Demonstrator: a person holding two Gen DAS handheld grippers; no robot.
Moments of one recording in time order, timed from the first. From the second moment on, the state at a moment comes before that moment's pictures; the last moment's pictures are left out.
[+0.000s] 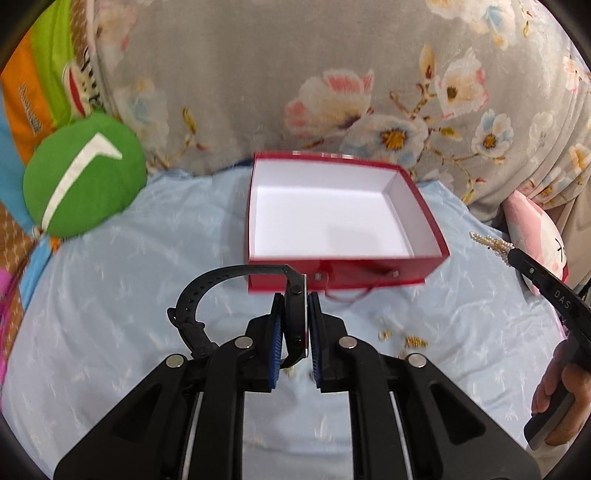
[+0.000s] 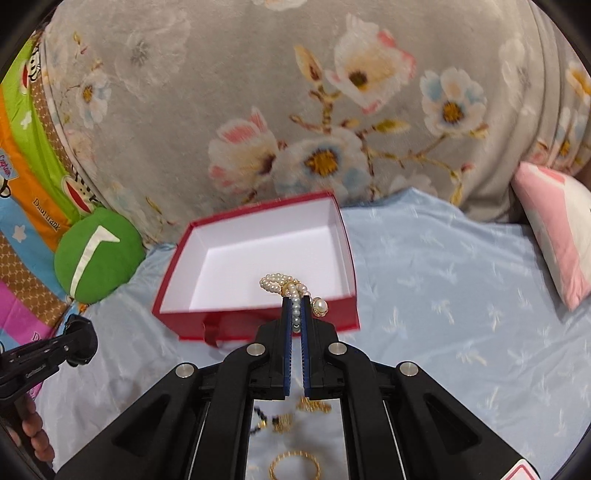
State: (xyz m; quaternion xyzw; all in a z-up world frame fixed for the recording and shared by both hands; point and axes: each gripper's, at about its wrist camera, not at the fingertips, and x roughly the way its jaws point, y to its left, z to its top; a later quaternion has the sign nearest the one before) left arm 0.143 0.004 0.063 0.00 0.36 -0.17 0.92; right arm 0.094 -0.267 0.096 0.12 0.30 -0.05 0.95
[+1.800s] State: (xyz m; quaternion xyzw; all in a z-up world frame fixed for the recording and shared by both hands) left arm 0.267 -0.086 0.065 0.07 0.29 -0.13 0.95; right arm 0.198 -0.251 0.086 0.07 0.30 -0.09 0.95
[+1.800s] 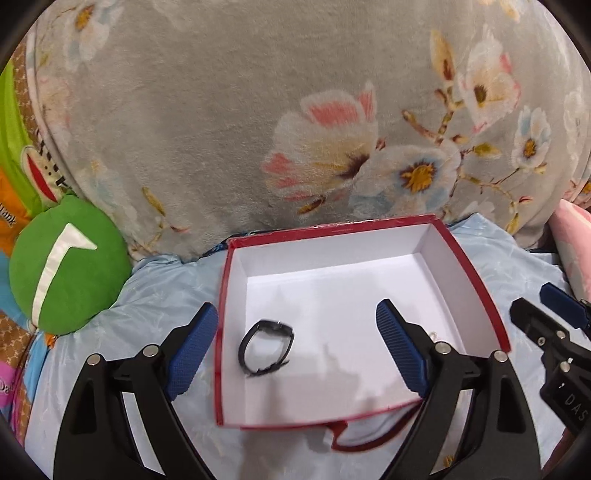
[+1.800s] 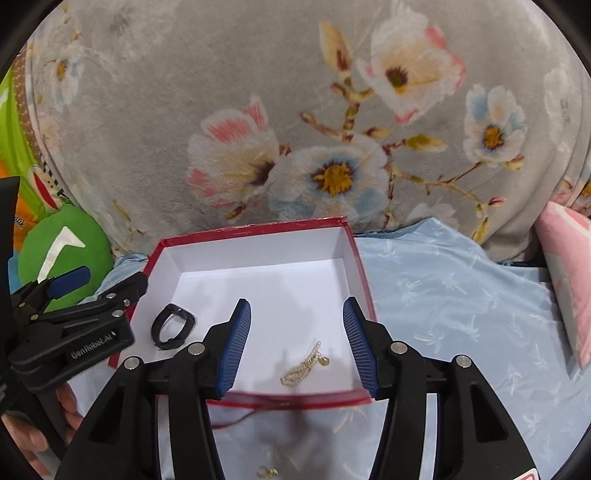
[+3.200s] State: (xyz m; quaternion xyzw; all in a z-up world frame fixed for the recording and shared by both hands) left arm 0.111 -0.006 -0.075 -0.02 0.50 -0.15 0.85; right arm 0.002 -0.221 -0.036 0.09 0.45 -0.07 0.89
